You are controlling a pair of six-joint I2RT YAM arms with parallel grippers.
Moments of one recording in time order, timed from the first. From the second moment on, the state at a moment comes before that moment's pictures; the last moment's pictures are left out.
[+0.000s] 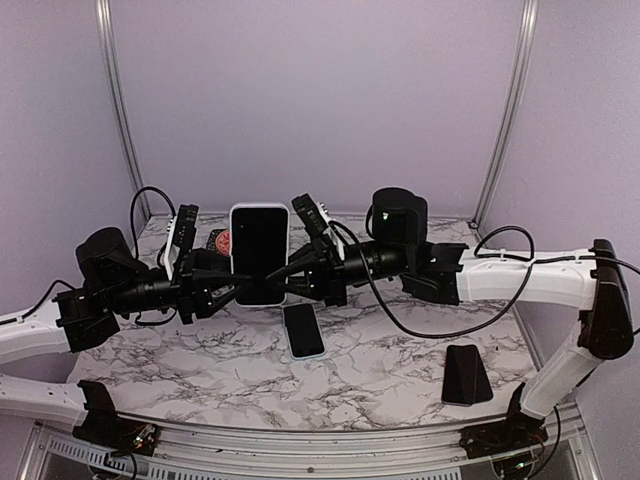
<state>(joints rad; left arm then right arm) -0.87 0.89 0.62 0.33 0.48 -0.24 0.99 1.58 1.15 0.33 -0.79 0.17</state>
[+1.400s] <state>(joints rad) -0.87 0.90 0.62 0.30 0.50 -0.23 0.98 1.53 1.21 0.29 -0.74 0.14</state>
